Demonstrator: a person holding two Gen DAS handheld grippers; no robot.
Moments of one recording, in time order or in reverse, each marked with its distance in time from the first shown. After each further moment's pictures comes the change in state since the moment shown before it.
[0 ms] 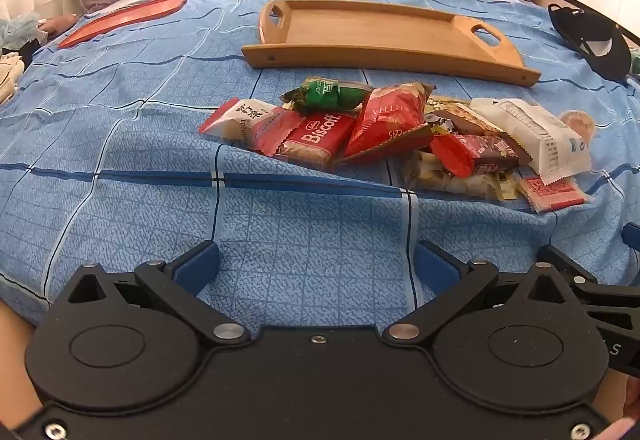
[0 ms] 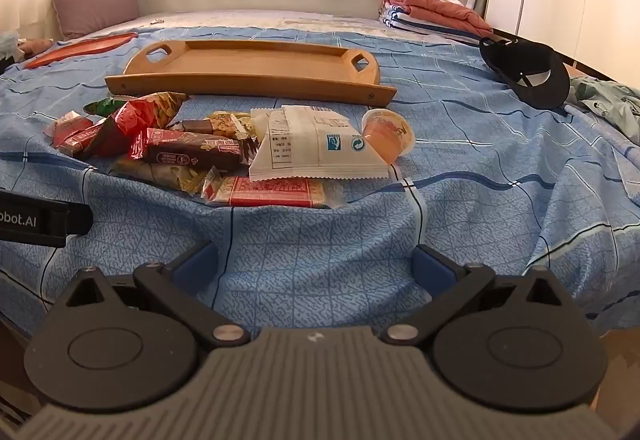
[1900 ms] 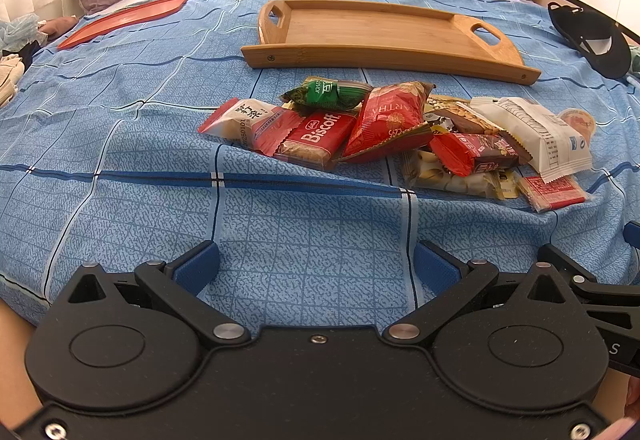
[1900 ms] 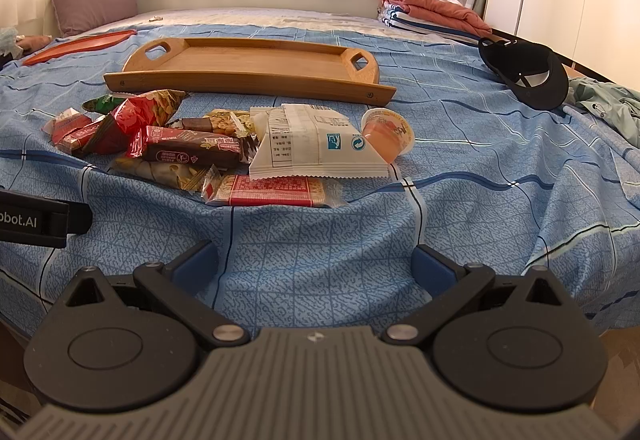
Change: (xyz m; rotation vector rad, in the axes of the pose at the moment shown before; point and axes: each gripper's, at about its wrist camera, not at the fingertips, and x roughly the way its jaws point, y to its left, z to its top) left arm 0.000 0.000 0.000 0.000 0.006 -0.001; right arm -0.001 0.001 0.000 -0.011 -0.002 -0.009
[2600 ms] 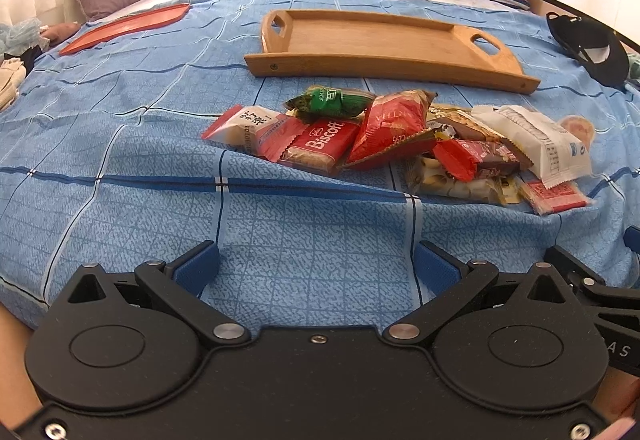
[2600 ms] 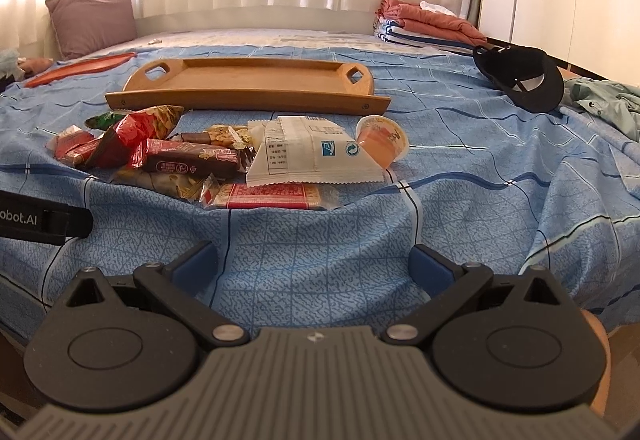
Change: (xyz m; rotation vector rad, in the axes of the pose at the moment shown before) left arm -0.003 0.003 -0.006 -0.005 -0.040 -0.002; right arm -0.003 -0.007 -0.011 0.038 -0.067 0.017
